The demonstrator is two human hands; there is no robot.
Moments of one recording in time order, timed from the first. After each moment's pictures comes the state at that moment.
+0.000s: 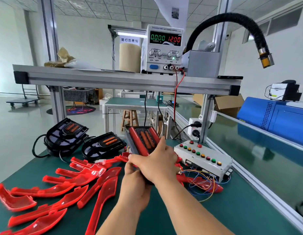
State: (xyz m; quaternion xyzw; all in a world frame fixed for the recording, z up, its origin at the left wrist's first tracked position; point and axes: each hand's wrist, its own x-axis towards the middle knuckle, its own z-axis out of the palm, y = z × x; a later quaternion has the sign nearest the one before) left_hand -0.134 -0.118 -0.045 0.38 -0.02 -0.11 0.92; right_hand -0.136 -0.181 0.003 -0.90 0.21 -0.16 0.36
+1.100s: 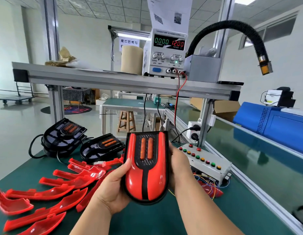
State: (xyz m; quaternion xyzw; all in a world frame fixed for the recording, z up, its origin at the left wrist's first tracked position) left_hand -0.111 -0.059 -0.046 0.39 -0.14 -0.28 0.87; right_hand -0.129 -0.216 0.005 -0.54 0.15 -0.15 0.82
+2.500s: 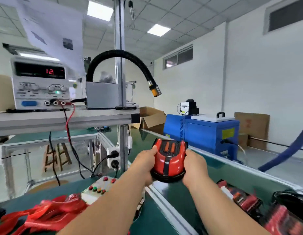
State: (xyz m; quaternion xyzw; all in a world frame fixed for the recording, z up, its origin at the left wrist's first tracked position) left_hand -0.155 -0.418 0.083 0.58 -0.16 -0.35 0.71; right_hand -0.243 -0.503 0.074 -0.46 0.35 -0.45 0.68
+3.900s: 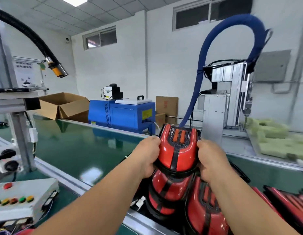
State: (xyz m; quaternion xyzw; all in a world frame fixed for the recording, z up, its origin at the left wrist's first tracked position) left_hand -0.366 -0.481 0.075 0.56 -0.39 -0.47 0.56; right_hand -0.516 -0.519 0.061 -0.50 0.51 -0.54 0.45
